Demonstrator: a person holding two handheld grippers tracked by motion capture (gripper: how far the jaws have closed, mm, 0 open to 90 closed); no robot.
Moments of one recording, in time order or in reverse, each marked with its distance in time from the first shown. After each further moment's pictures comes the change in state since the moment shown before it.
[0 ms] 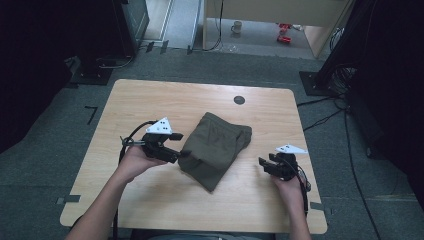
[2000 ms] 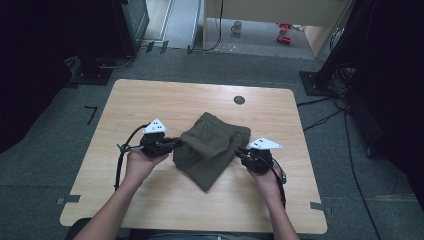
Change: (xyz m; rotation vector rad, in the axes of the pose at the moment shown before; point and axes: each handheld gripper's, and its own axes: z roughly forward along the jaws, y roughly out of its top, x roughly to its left) left arm 0.017 -0.030 0.013 -0.077 0.148 -0.208; right arm 0.071 0.036 0.022 -0.131 0.160 -0.155
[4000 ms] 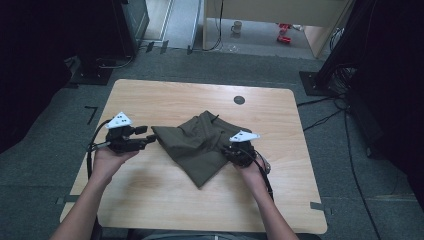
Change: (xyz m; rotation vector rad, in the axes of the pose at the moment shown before) left arm 0.037 -0.006 -0.067 -0.026 0.124 -0.011; right arm 0.019 0.020 0.045 0.118 0.043 -0.051
